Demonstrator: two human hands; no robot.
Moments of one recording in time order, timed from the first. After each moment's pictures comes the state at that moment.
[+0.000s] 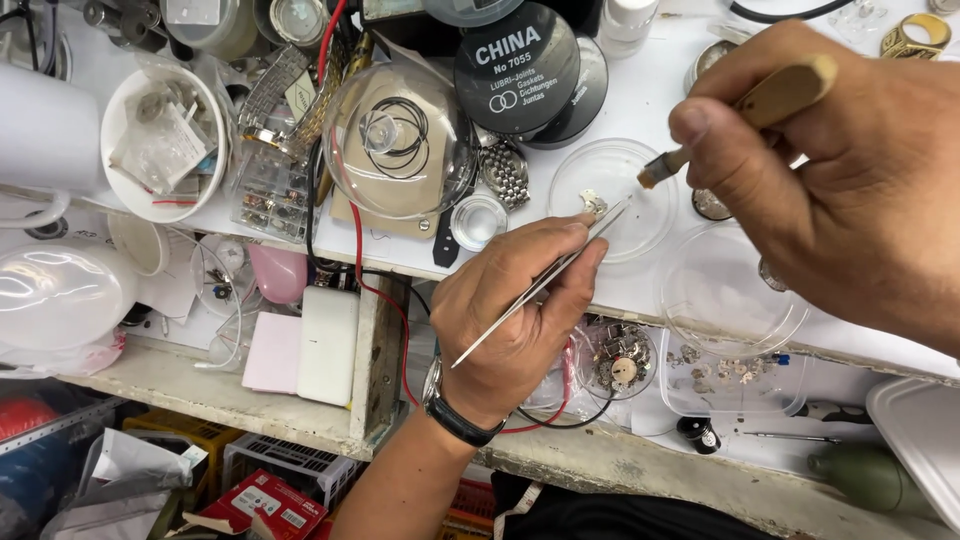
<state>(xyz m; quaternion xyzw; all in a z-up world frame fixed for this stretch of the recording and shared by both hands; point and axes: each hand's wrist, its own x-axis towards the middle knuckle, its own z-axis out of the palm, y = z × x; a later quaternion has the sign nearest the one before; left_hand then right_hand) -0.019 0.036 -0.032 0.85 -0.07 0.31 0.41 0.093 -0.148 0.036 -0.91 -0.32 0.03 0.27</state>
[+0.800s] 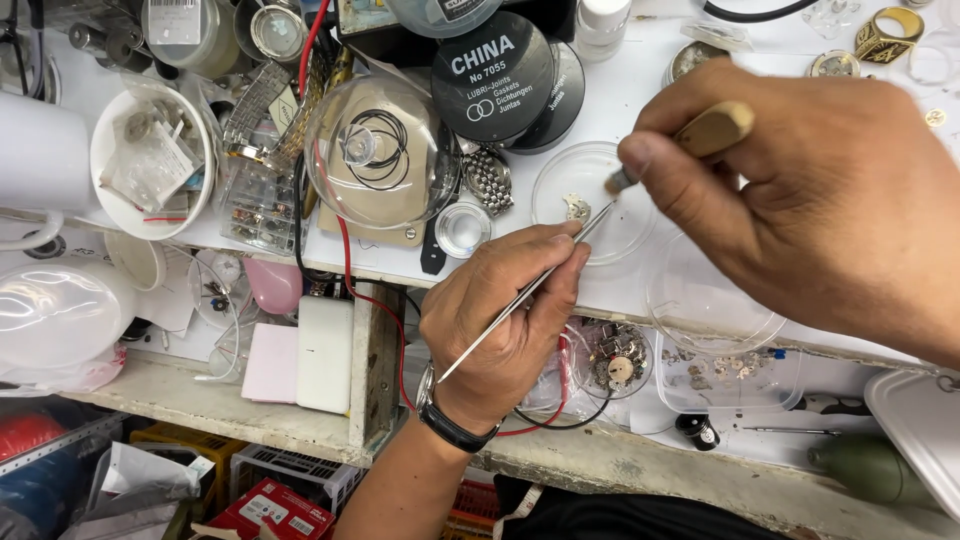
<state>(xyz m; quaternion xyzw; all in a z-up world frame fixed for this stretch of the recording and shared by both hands) -0.016 0.035 -0.030 0.85 -0.08 0.30 0.42 0.091 -0.144 0.035 -0.91 -0.31 0.05 0.27</state>
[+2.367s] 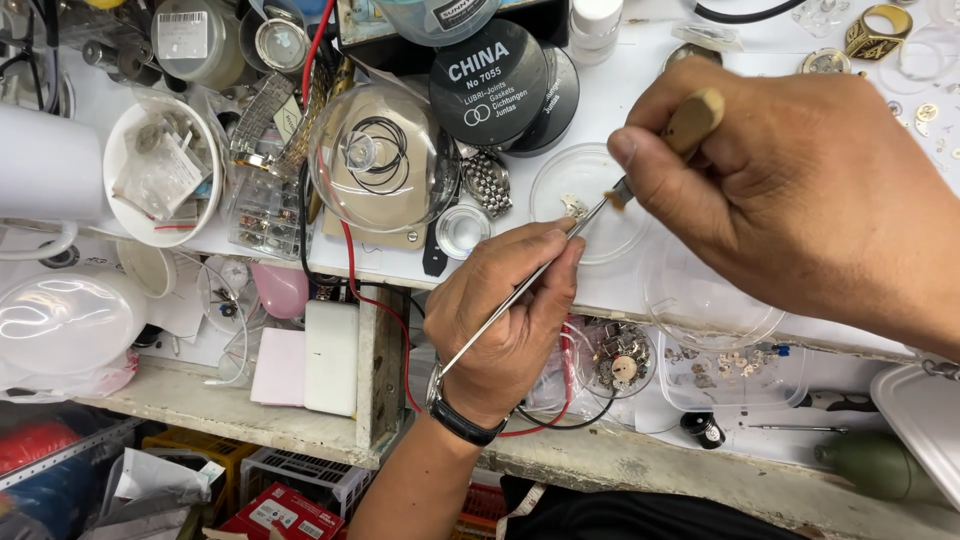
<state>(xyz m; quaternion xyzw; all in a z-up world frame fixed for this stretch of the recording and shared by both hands) -0.015 0.032 -0.039 0.85 -0.06 0.33 0.41 0.097 -0.145 0.025 -0.90 -0.35 0.04 0.24</state>
